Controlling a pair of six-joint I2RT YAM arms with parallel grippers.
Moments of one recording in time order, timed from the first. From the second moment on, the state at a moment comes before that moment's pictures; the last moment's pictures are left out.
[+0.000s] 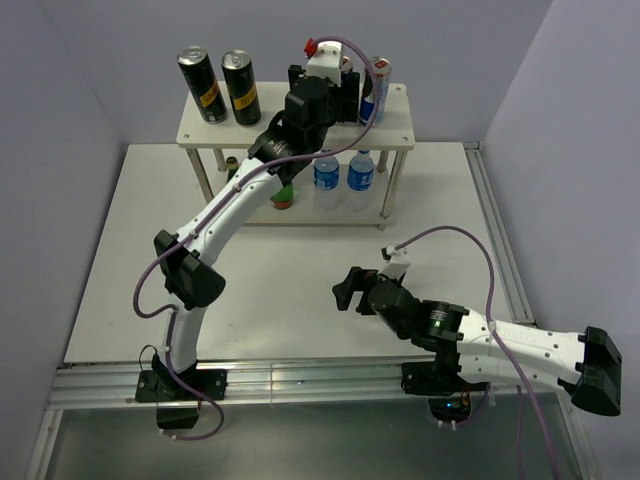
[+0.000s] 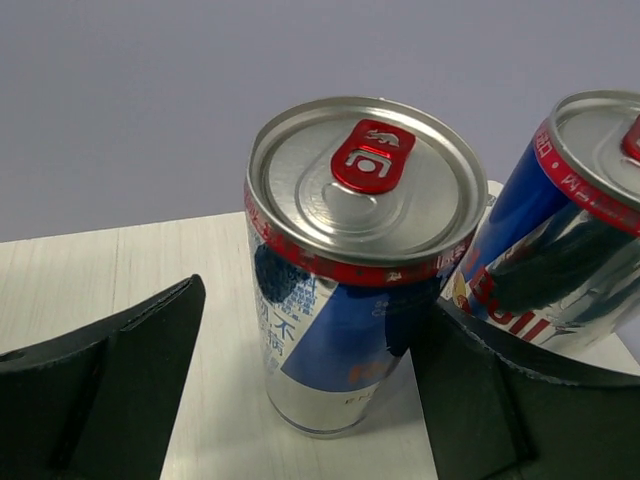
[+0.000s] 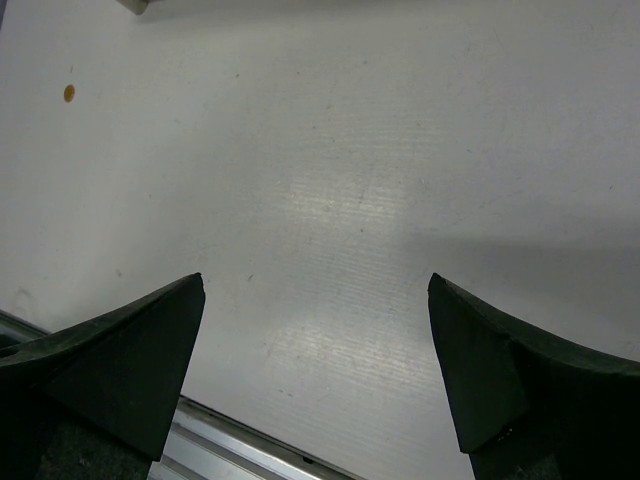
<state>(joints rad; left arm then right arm) -0.74 2.08 2.35 -0.26 -0.47 -0.09 1.13 0.80 0.47 -0.25 0.59 0.91</state>
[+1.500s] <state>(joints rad) -1.09 0.98 1.53 -0.96 -0.74 -0.63 1.21 0.60 1.08 -0.62 0.76 0.67</state>
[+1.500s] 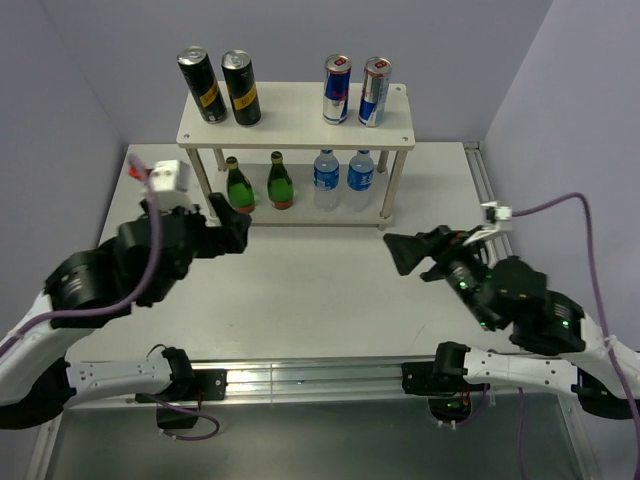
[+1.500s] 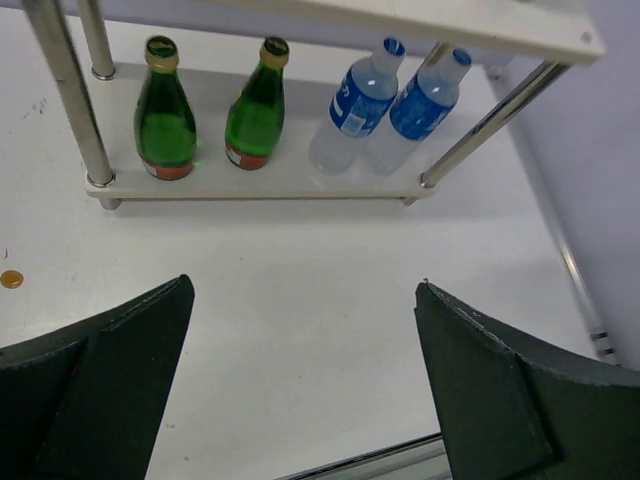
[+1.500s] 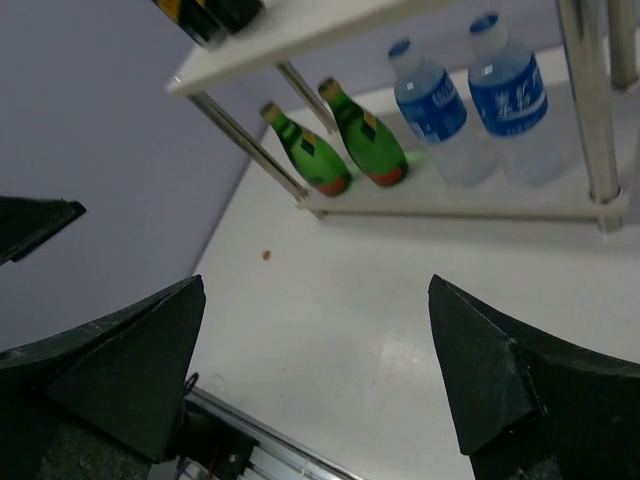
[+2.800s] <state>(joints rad) -1.09 0.83 1.55 -1.01 -0.77 -0.59 1.21 0.56 1.15 -0.52 0.74 0.45</state>
